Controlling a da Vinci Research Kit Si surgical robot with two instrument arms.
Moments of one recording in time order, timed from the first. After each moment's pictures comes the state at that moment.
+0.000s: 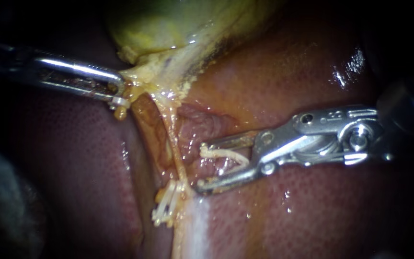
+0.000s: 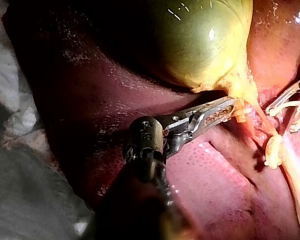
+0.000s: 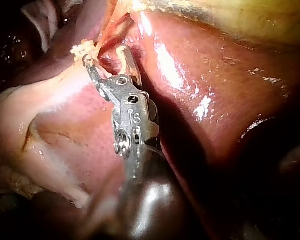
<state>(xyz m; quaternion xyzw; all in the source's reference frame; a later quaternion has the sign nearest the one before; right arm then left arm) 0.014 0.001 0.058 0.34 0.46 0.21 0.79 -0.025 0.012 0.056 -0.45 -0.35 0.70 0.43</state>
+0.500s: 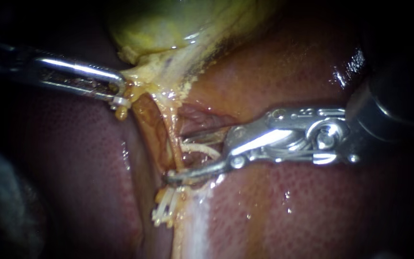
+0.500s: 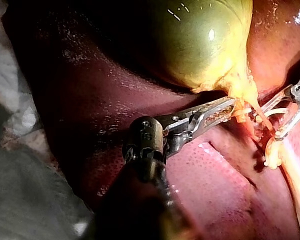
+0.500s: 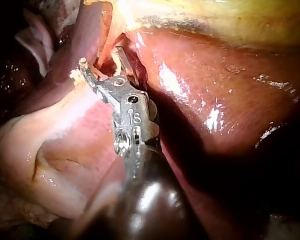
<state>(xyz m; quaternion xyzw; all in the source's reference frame) 0.018 0.001 0.058 0.36 0.47 0.25 0.77 -0.026 0.012 0.056 -0.45 -0.35 0.70 0.43</state>
